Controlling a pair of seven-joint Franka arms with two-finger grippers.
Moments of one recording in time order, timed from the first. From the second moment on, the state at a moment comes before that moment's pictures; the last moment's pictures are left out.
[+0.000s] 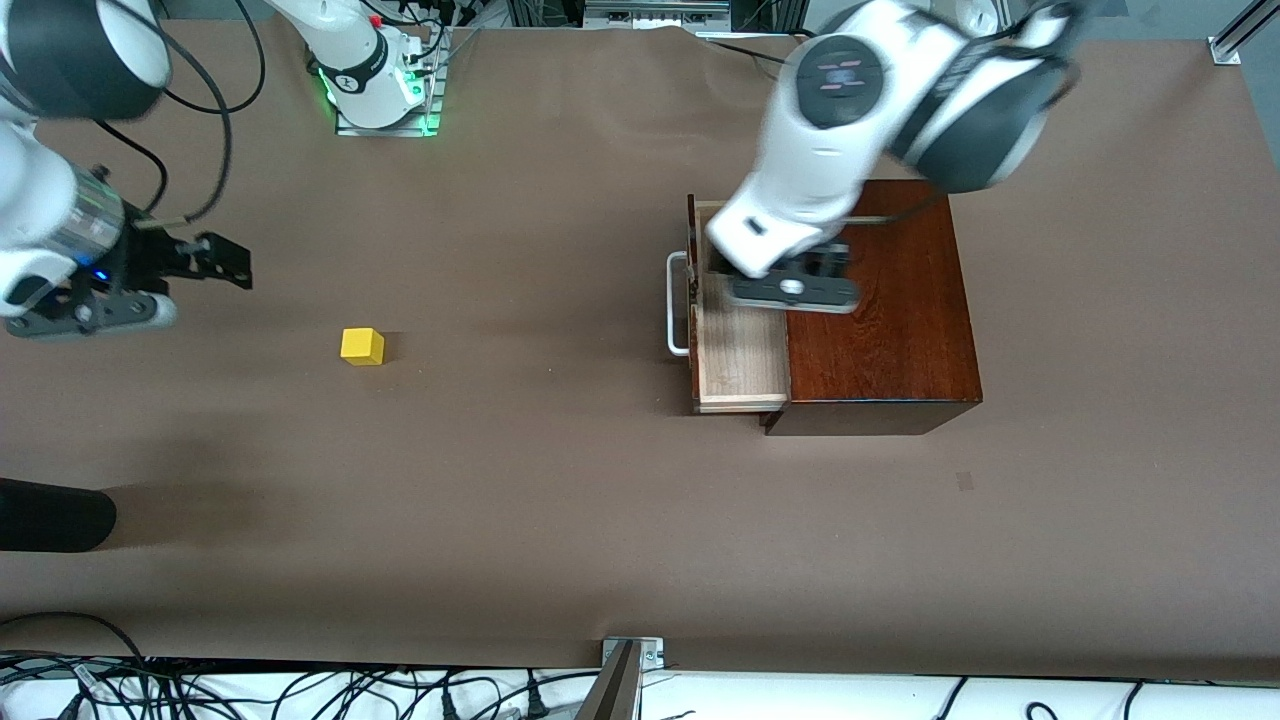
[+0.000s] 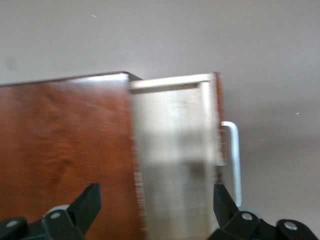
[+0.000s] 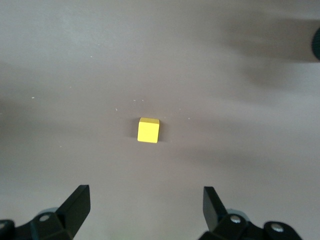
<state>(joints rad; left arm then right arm) -0.15 0.30 -0.45 -1.48 0.13 1.69 -0.52 0.09 0.16 -0.01 -1.61 -0.02 1.67 -0.07</state>
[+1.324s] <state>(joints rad) -0.04 -0.05 0.05 -1.70 0.05 1.66 0.07 0.09 0.27 -0.02 -2.32 -0.01 2.61 0.05</state>
